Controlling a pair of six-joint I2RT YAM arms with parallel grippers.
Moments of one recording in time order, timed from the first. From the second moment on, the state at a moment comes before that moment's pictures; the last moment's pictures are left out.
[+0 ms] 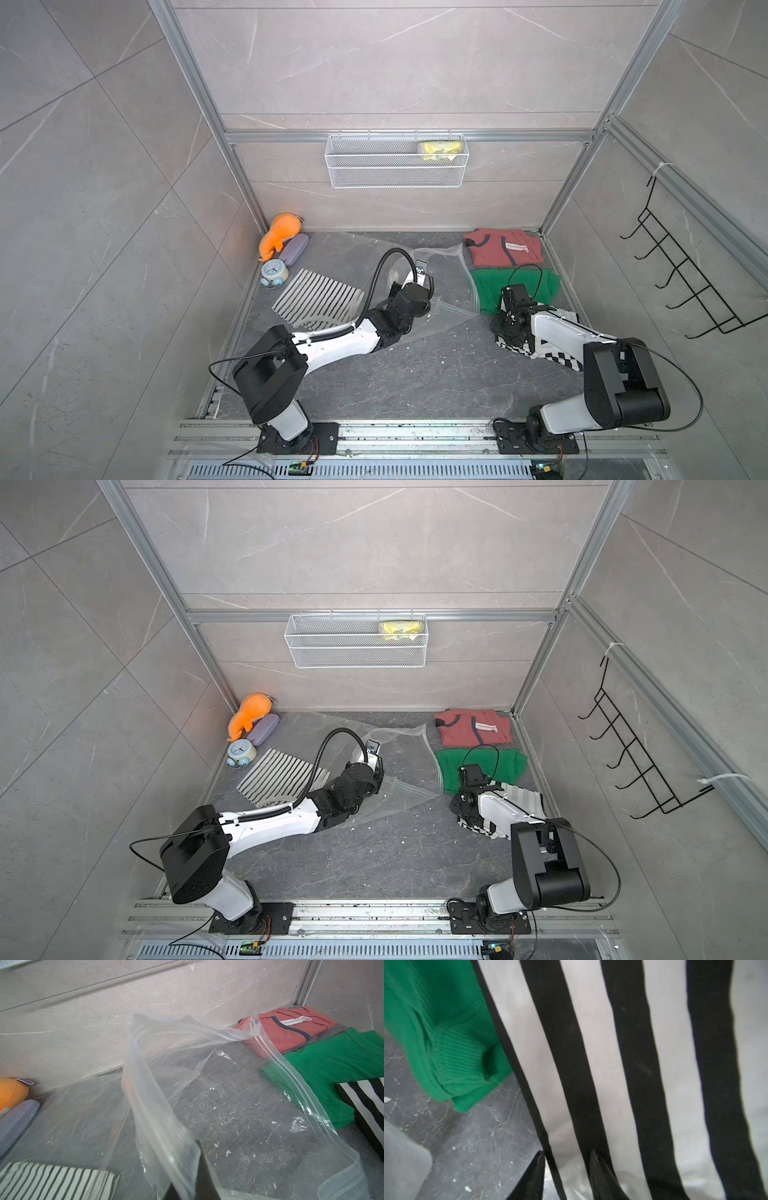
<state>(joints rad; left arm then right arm) -0.95 1.62 1.03 0.17 -0.59 -0.09 0.11 1.46 0.70 -0.48 0.06 0.72</state>
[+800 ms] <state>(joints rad) -0.95 1.59 0.99 0.20 -0.60 -0.09 0.16 1.51 0.97 -0.80 0.07 0.62</state>
